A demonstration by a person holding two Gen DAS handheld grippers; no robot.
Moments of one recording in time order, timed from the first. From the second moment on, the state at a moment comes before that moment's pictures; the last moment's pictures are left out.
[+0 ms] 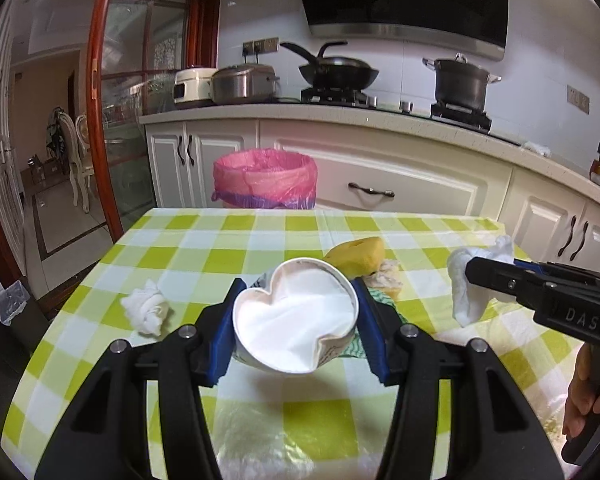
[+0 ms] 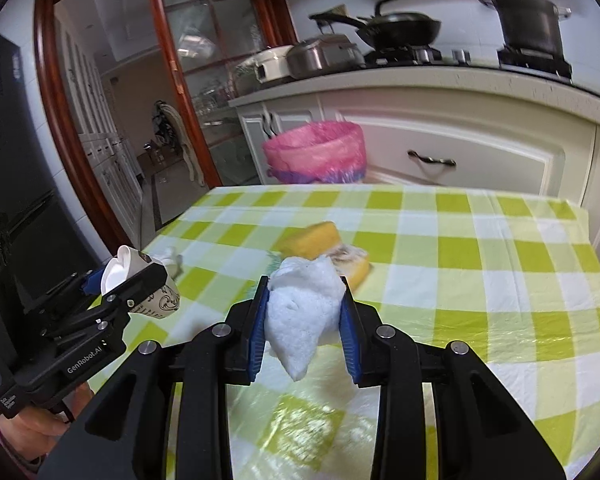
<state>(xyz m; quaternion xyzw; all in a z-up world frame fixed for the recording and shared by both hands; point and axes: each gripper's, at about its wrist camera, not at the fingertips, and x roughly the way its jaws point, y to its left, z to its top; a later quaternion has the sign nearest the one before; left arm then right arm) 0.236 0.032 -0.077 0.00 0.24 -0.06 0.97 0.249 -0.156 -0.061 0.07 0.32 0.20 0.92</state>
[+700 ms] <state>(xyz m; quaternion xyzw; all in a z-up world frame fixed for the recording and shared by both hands) 0.187 0.057 -0.034 -0.03 0.18 -0.05 0.98 0.199 -0.126 -0.001 0.05 0.24 0.24 0.94</state>
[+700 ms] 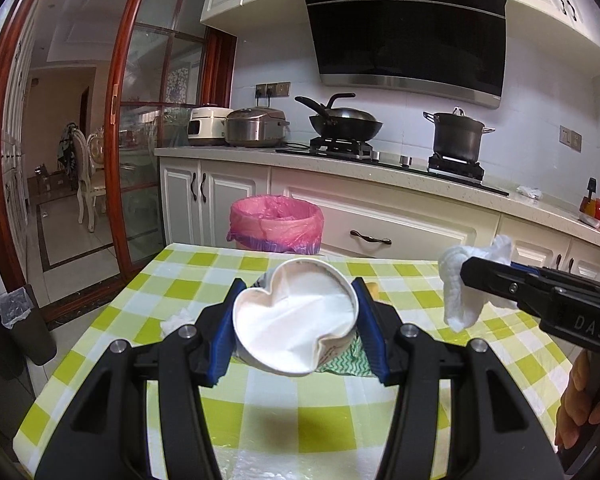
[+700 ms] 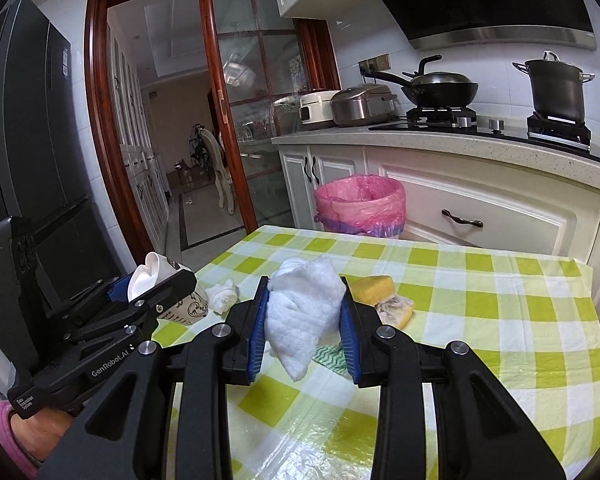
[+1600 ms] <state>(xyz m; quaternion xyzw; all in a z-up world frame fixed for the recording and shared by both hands) 0.343 0.051 0.003 -0.02 0.16 -0.07 0.98 0.349 -0.127 0.010 0.06 0.22 0.25 0.94</state>
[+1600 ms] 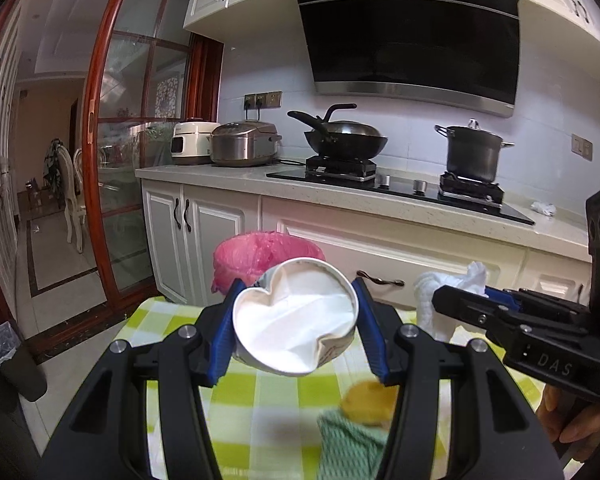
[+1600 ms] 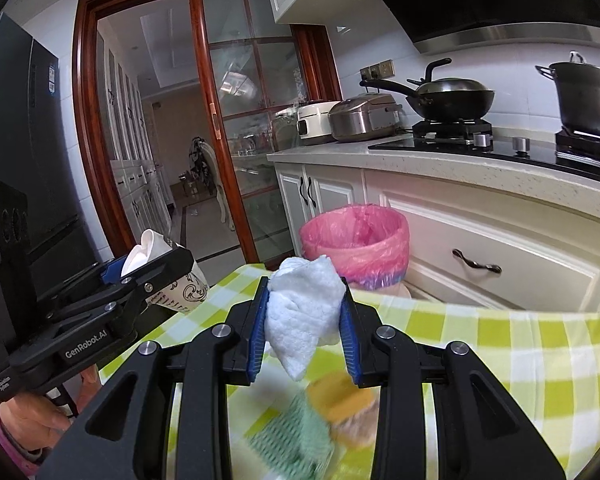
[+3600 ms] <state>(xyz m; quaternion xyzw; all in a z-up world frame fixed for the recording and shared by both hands) 0.548 0.108 0.036 -0.02 0.16 -0.03 0.99 0.575 -0.121 0.026 0.04 0.22 0.27 0.94</state>
